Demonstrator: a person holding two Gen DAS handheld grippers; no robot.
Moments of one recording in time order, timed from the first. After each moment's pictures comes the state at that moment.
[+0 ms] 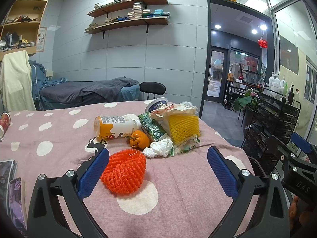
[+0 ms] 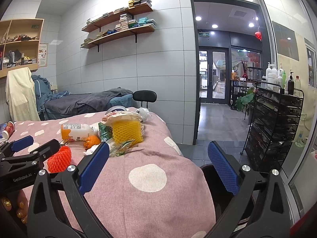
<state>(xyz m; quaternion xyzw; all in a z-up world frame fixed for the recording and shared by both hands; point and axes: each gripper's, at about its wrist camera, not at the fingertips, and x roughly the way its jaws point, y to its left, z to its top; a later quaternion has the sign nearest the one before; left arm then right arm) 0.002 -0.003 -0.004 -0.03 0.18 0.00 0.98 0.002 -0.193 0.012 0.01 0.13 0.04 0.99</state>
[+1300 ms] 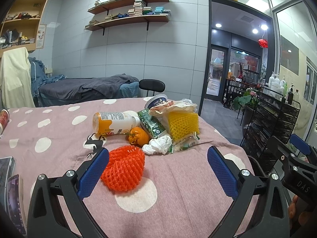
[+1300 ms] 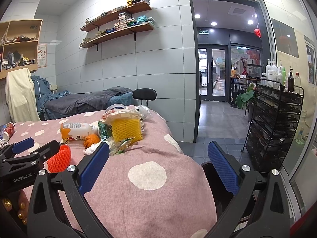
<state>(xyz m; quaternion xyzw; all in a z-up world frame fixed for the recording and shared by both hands) 0.003 -0.004 -0.010 -0.03 0.19 0.00 0.98 0.008 -0.196 0.008 0.02 0.14 0.04 0.99</state>
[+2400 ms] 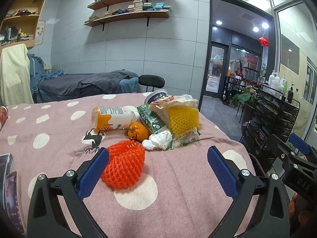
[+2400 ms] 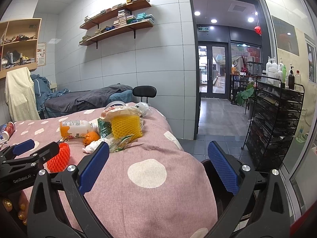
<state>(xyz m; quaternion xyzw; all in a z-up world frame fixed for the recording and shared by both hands) 0.005 -0.003 -0.018 -0.04 0.20 -0.01 0.98 0.012 -0.197 0.003 0.02 0.15 0.04 0.99</state>
